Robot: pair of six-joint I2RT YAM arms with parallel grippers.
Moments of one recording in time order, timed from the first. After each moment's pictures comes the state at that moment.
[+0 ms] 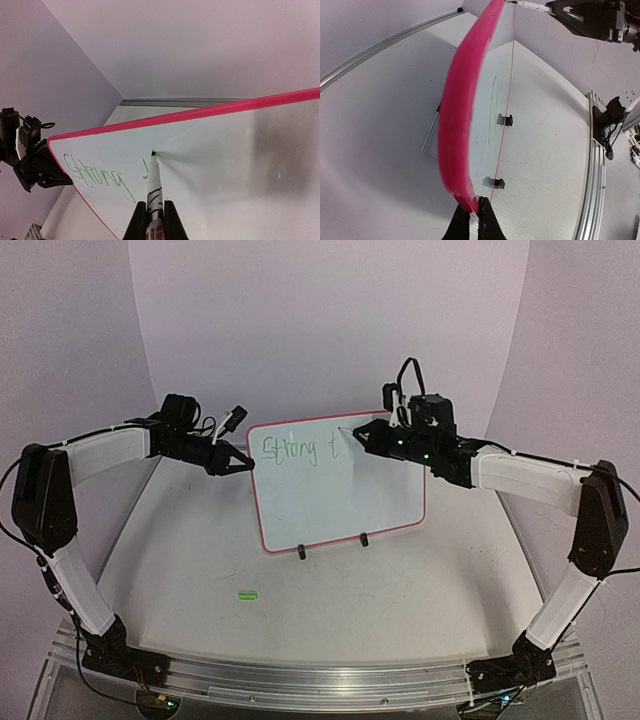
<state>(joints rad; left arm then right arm) -0.32 1.72 1.39 -0.43 0.83 0.24 0.62 1.69 1.34 0.09 -0.10 0.49</state>
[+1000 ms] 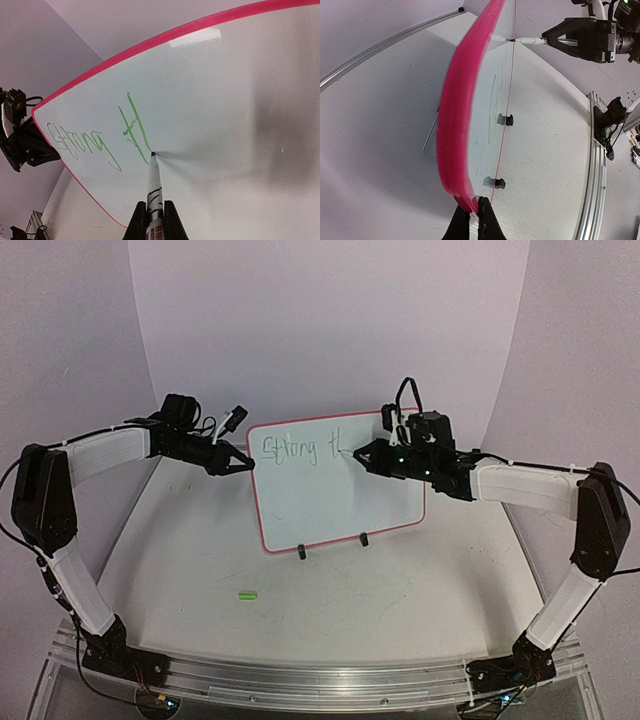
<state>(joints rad) -0.32 1.72 1.39 -0.43 0.82 0.24 0.62 1.68 1.22 0.10 -0.13 0.53</state>
